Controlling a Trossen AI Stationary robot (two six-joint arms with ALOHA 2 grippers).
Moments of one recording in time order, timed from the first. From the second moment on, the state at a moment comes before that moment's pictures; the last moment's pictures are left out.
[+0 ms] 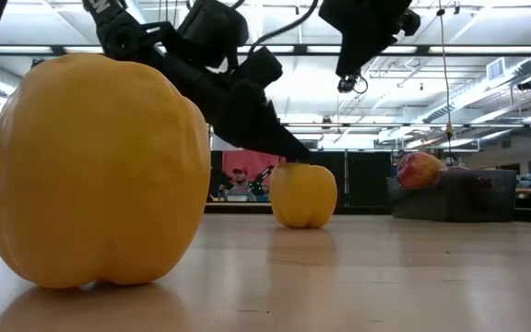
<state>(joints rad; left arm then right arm) 0.00 1.80 0.88 0.45 -0.03 0.15 0.22 1.62 1.42 -1.08 0.90 0.73</state>
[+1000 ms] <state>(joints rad) 0.07 1.81 0.88 0.50 0.04 0.15 0.22 1.62 1.42 -1.07 0.95 0.74</state>
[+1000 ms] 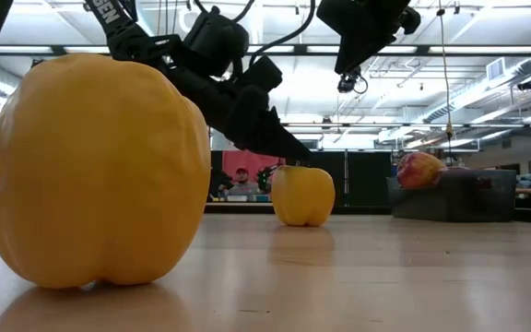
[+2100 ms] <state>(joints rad) 0.19 1.74 0.94 0.28 0.10 0.12 0.26 1.62 1.42 -1.08 0.97 0.79</state>
